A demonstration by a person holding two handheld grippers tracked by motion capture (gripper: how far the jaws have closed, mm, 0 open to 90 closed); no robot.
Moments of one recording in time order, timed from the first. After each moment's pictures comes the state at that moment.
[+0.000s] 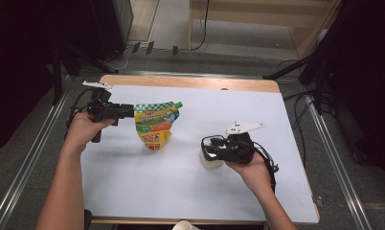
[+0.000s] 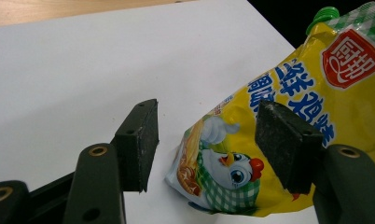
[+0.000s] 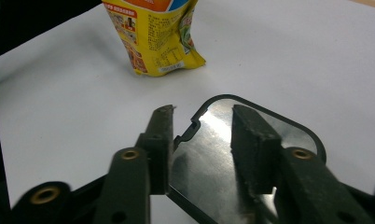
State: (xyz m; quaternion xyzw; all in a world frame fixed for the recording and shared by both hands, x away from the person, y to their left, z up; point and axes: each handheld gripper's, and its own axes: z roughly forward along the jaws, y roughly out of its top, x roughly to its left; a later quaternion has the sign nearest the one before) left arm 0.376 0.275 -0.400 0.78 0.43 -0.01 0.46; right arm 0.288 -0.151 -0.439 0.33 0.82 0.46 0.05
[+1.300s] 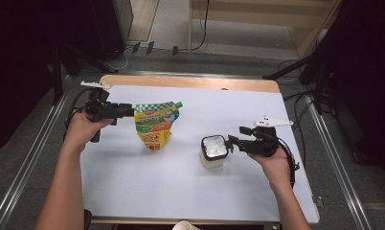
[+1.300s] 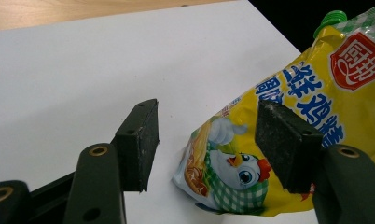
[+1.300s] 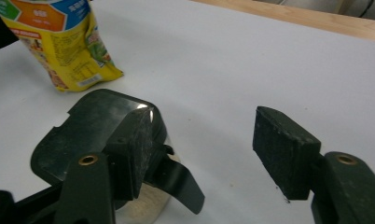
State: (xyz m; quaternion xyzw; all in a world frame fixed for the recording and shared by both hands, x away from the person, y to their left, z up) left arm 0.377 0.280 -0.401 0.78 0.43 0.00 0.46; right arm 0.310 -0.219 -0.449 0.41 0.77 0.48 0.11
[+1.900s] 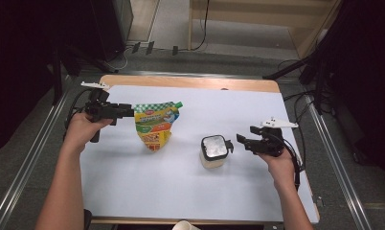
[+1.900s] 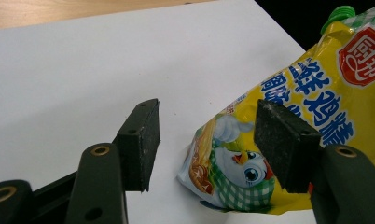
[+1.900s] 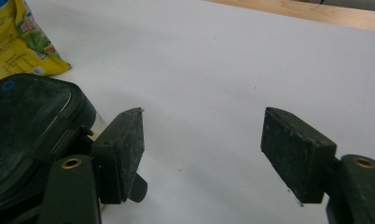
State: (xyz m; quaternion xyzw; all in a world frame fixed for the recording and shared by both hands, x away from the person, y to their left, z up) left arm 0.378 0.281 -0.403 0.78 0.43 0.00 0.46; right arm 0.319 -0.240 -0.470 0.45 0.76 0.45 0.15
